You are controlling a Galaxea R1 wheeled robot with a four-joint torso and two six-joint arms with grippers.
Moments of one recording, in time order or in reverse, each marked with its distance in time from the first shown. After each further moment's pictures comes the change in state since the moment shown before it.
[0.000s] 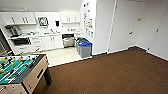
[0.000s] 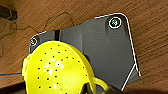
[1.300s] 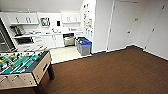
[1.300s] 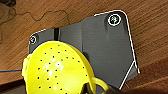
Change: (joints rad) left arm 0.002 0.001 0.000 0.000 0.000 0.000; right arm -0.005 0.000 0.000 0.000 -0.002 0.000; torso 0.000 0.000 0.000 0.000
